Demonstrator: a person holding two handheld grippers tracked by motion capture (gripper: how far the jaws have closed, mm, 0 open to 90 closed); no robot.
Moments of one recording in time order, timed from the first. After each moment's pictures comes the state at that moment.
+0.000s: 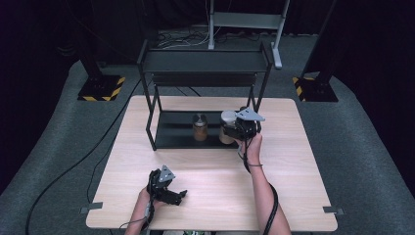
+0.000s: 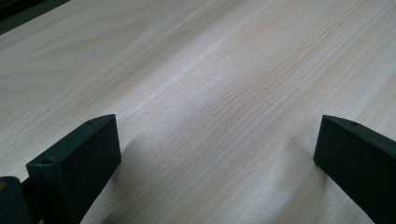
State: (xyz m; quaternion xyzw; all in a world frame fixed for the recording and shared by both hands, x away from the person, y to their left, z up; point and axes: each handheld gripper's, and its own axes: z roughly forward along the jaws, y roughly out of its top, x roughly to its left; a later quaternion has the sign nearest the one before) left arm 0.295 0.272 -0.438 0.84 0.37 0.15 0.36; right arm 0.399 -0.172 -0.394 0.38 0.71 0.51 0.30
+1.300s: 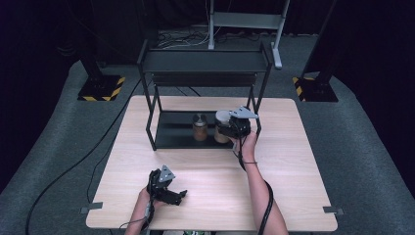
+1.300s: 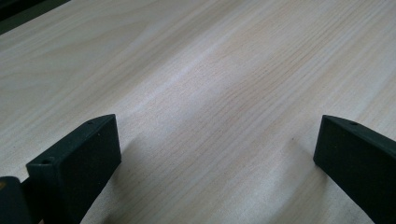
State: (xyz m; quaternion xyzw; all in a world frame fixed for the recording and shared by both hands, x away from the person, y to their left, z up) left arm 0.295 0.272 -0.438 0.85 0.37 0.15 0.36; right arm 0.414 -0.158 -0.396 0.37 0.72 0.51 0.29
